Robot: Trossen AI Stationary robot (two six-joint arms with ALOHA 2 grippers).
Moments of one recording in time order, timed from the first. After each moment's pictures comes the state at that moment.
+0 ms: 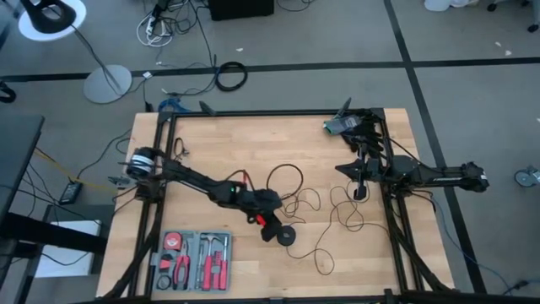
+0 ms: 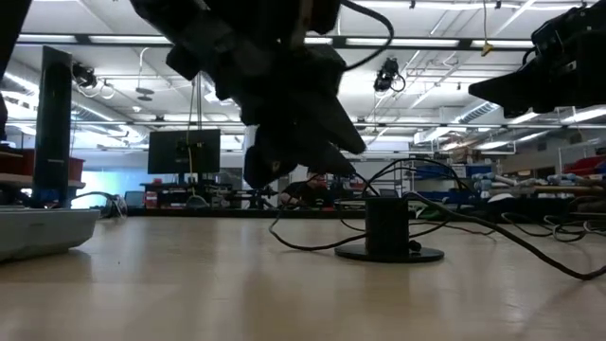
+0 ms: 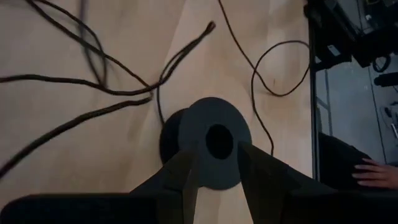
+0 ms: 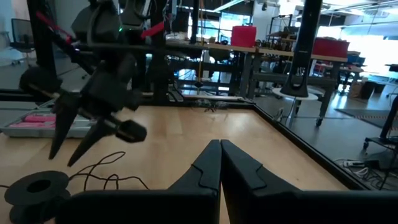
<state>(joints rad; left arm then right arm) -0.19 1.89 1.09 0.13 0.18 -0.74 0.00 0.05 0.01 0.08 0.19 -0.11</state>
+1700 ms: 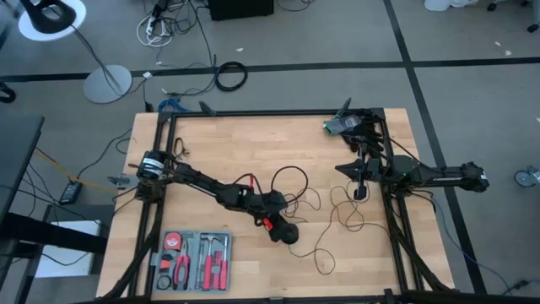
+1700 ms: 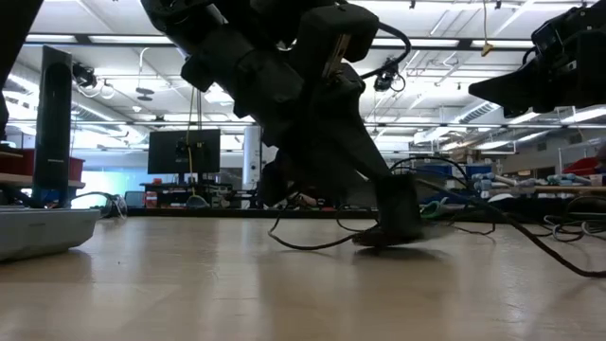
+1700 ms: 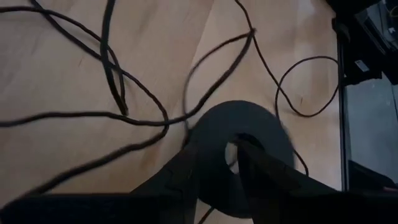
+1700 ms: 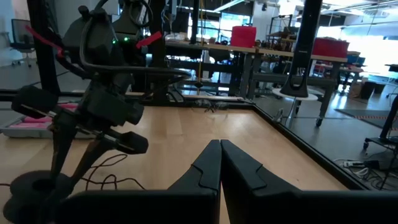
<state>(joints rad) -0.19 1.97 1.15 0.14 0.10 -0.76 0.00 0.05 0.01 0.08 0.19 -0.11</state>
